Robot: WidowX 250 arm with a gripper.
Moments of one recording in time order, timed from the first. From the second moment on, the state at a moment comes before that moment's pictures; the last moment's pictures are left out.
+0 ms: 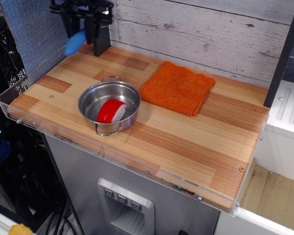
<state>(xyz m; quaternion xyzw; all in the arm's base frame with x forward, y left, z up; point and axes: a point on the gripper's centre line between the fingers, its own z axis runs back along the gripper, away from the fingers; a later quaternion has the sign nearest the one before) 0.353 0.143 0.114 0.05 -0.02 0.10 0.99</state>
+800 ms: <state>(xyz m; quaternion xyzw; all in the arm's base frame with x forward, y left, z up) 0.315 -0.052 0.111 0.08 -0.02 0.10 0.99</state>
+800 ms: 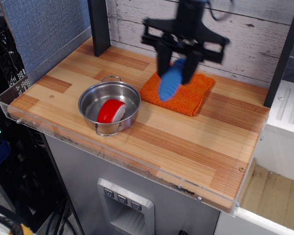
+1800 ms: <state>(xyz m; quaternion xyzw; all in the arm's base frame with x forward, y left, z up) 0.335 -0.105 0.024 0.05 -0.05 -0.03 1.00</state>
